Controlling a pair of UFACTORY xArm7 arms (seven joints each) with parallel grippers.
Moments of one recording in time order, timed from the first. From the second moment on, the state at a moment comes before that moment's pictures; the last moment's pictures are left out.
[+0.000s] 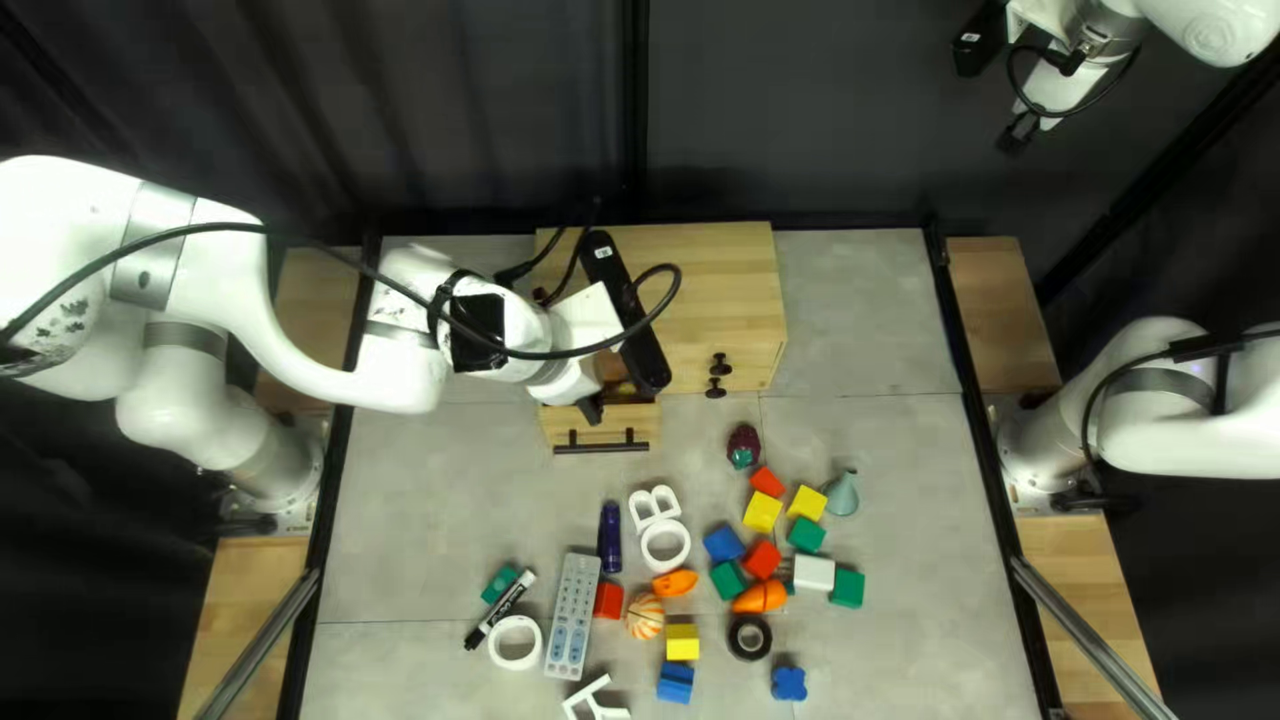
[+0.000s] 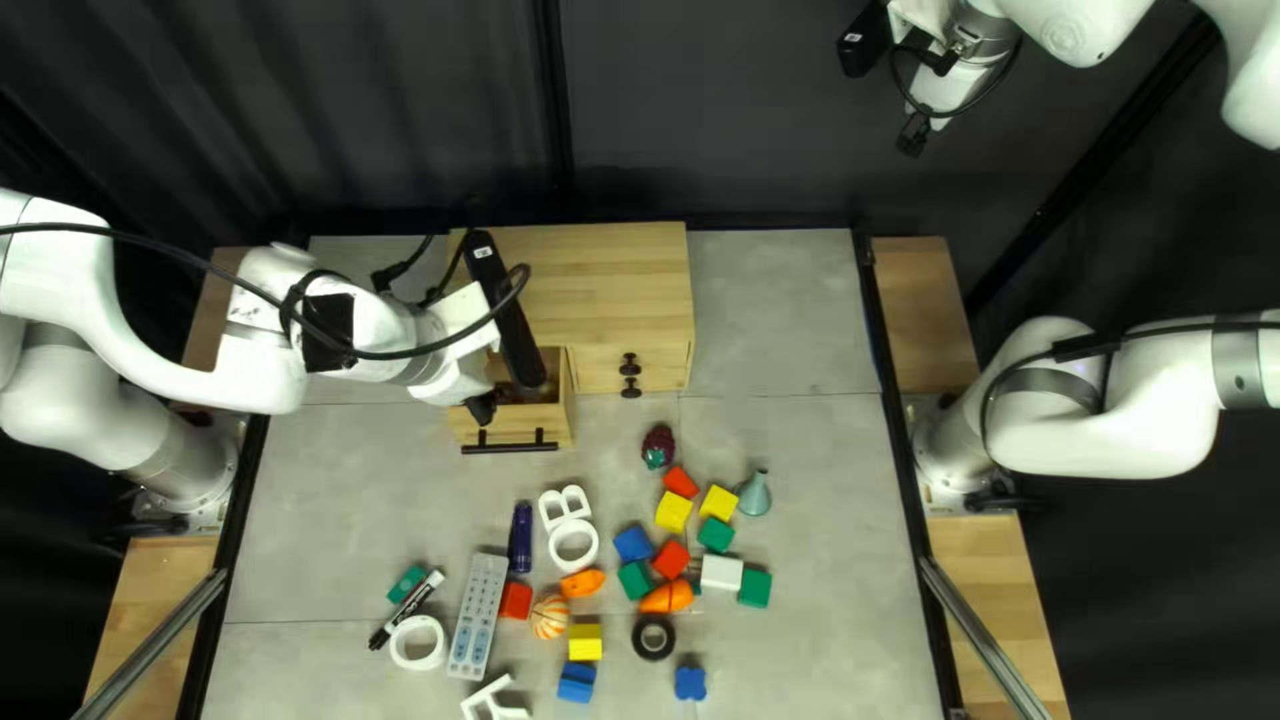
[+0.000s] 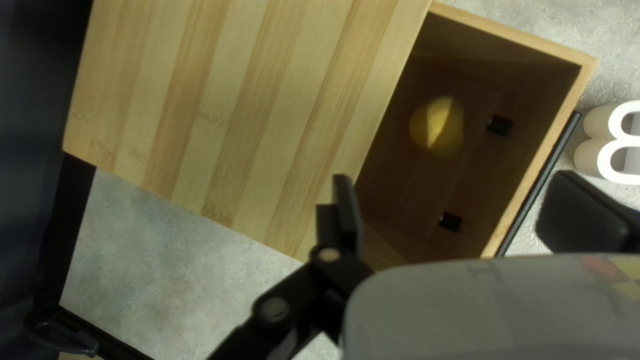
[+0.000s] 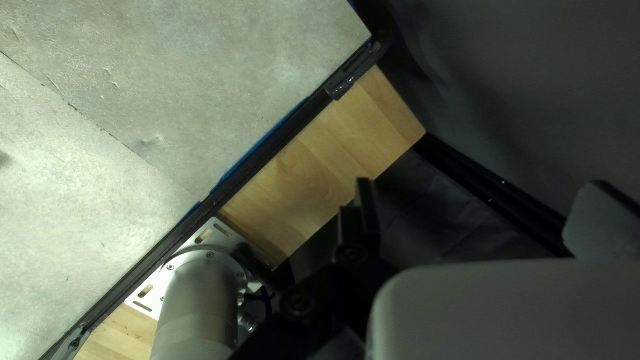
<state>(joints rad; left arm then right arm) 0.15 -0.26 -0.19 0.73 0.40 0.78 -0.65 -0.45 -0.78 -0.43 0.85 -0.52 1.50 -0.03</state>
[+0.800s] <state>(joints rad) -0.10 -0.34 -0.27 0.70 0.14 0.87 -0.49 -0.45 -0.78 -0.43 0.85 -0.52 1.50 -0.03</state>
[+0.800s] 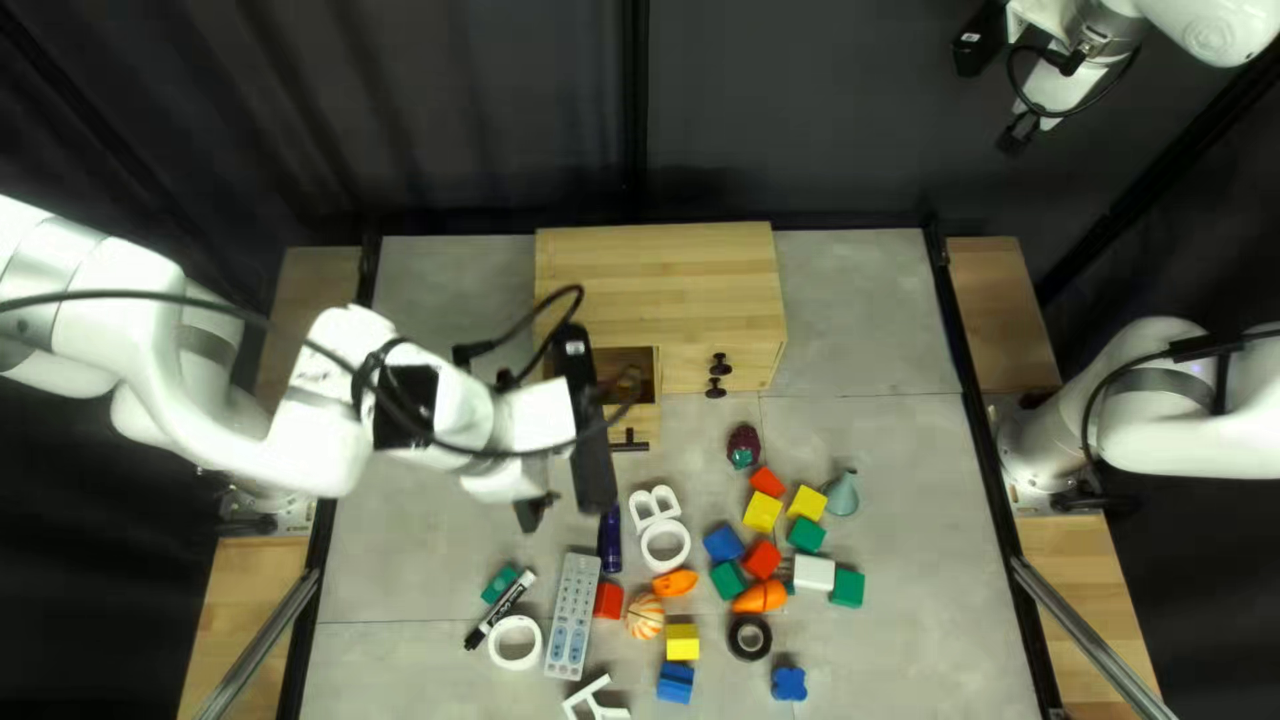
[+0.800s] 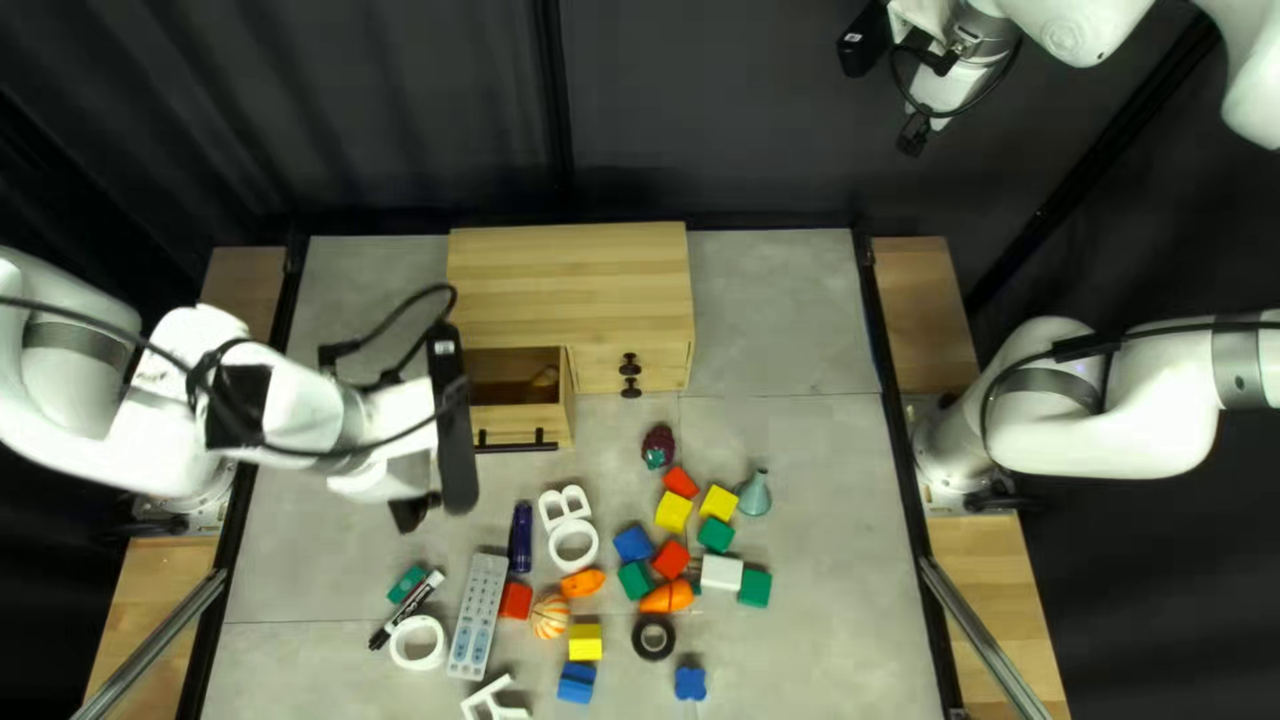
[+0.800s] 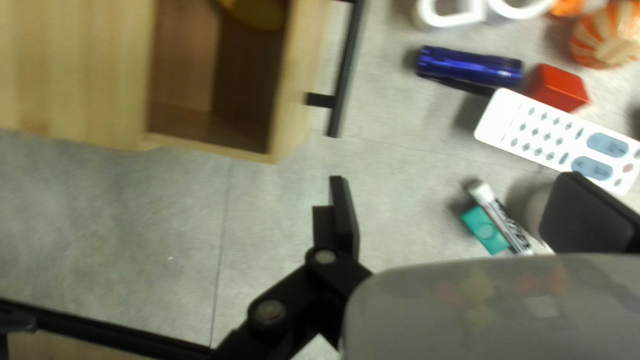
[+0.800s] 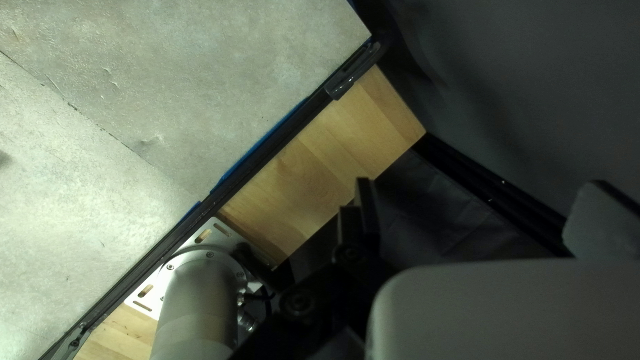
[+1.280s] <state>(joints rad) -0.16 -0.24 -0.31 0.67 0.15 0.69 -0.41 -0.45 -0.78 -0.43 0.85 -0.52 1.50 -0.03</state>
